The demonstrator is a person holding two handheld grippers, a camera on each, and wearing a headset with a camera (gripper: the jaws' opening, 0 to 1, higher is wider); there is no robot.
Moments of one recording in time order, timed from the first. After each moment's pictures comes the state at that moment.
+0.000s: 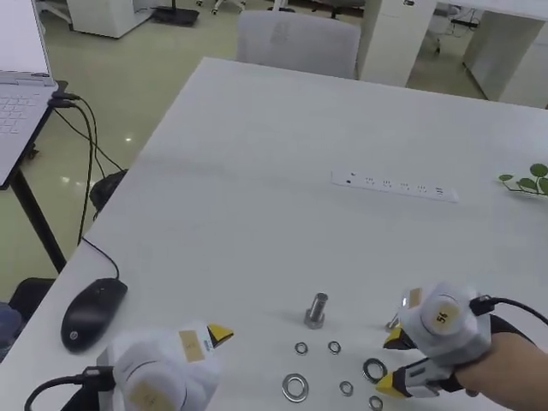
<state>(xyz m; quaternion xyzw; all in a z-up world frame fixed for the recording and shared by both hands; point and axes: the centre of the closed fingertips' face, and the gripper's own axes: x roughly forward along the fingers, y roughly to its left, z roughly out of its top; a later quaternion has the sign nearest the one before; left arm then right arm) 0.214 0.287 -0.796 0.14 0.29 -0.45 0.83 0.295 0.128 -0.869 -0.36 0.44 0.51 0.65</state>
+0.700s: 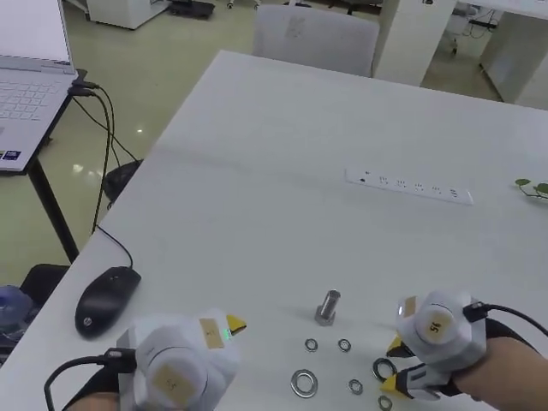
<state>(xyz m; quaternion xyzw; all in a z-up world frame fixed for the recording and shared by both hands) 0.214 0.288 -0.796 0.15 0.29 -0.45 0.83 0.292 0.131 -0.880 -0.39 0.45 0.51 0.62</state>
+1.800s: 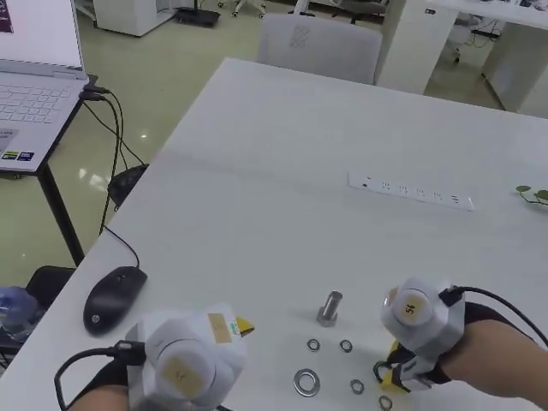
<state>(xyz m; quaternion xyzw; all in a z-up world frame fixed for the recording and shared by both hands) 0.211 0.286 -0.787 0.15 0.29 -0.45 0.83 0.292 0.129 -0.881 -0.39 0.50 0.49 0.60</state>
